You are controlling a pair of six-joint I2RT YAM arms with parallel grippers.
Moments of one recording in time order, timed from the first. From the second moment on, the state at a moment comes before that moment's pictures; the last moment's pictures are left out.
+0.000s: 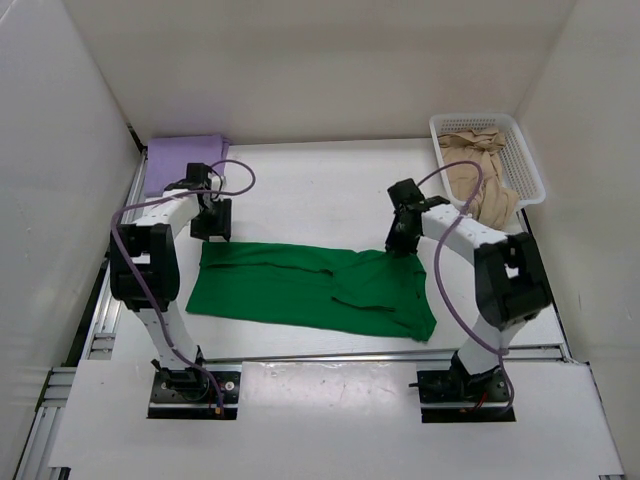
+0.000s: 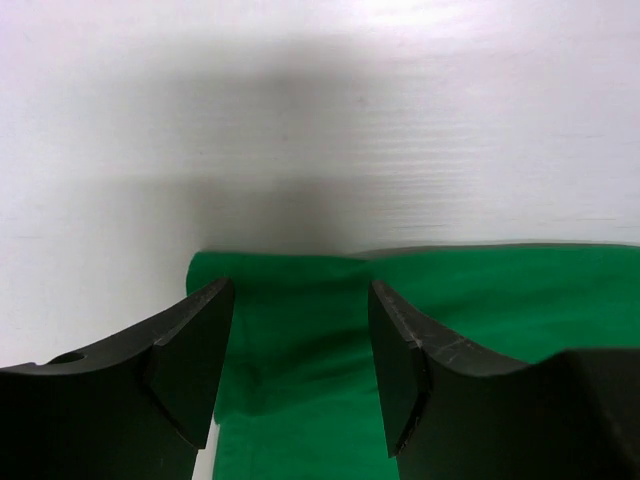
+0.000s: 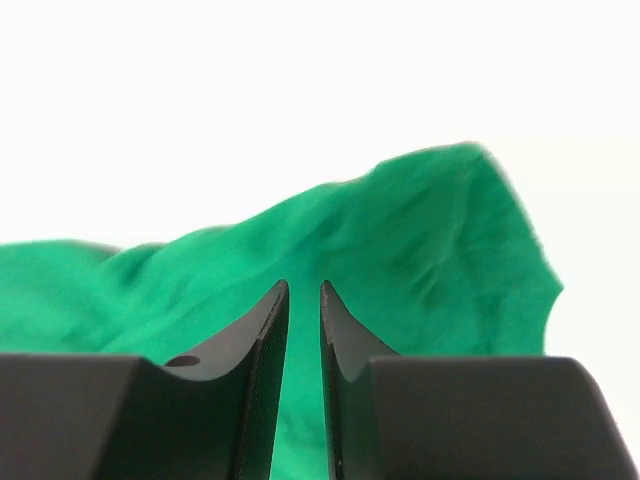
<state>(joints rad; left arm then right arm) -0.02 1.84 1.30 -0.64 0.01 0.00 0.41 1.70 1.16 -0.65 0.09 0.71</state>
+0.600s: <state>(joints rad) 0.12 1.73 1.05 -0.60 -0.01 0.00 0.35 2.56 2.37 -1.00 0.07 0.68</state>
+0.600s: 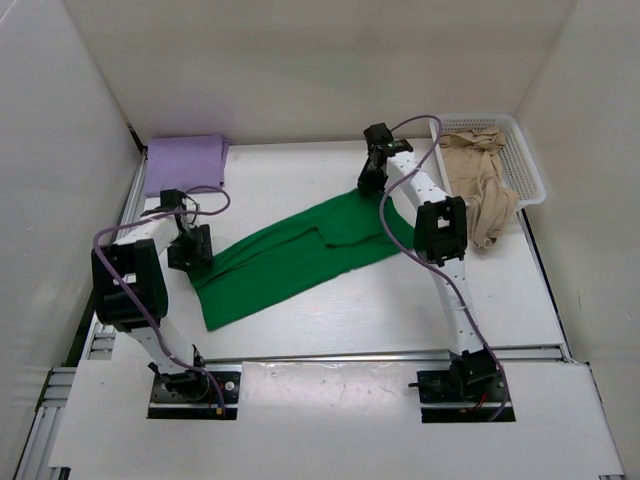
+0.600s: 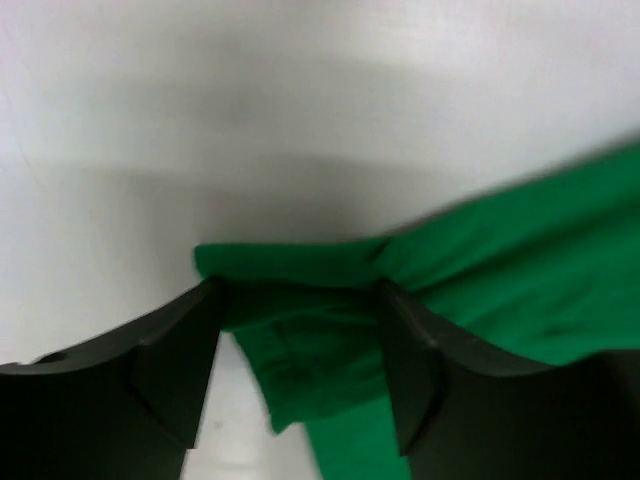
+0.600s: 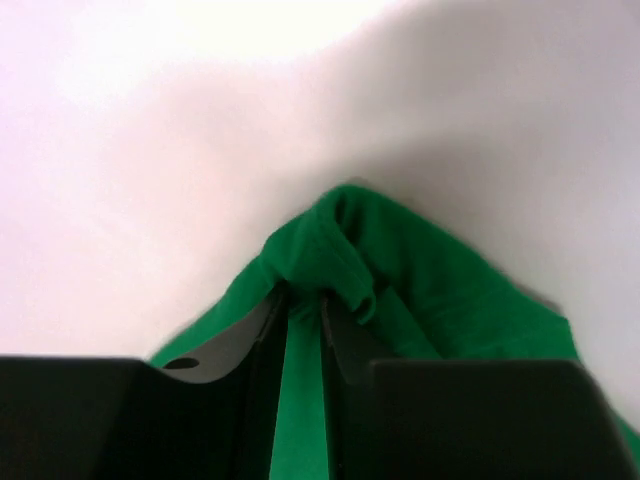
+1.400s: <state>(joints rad) 0.15 1.63 1.19 -0.78 0.16 0.00 0.31 1.72 1.23 -0.57 0.10 0.93</state>
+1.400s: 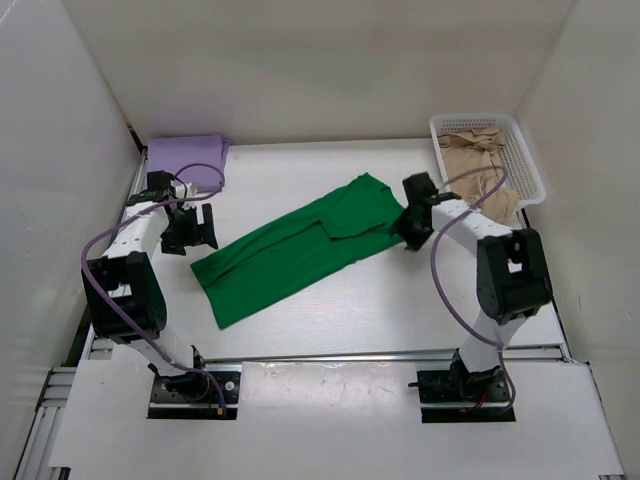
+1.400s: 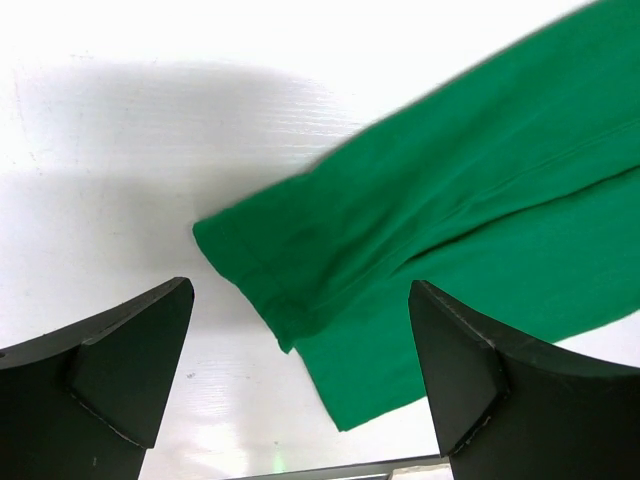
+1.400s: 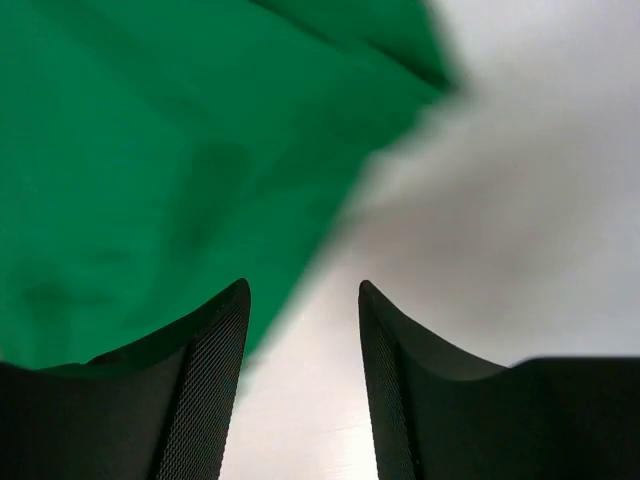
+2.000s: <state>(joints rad) 0.28 1.56 1.16 -0.79 0.16 0.00 0.28 2.20 1.70 -0.71 0.12 1.15</state>
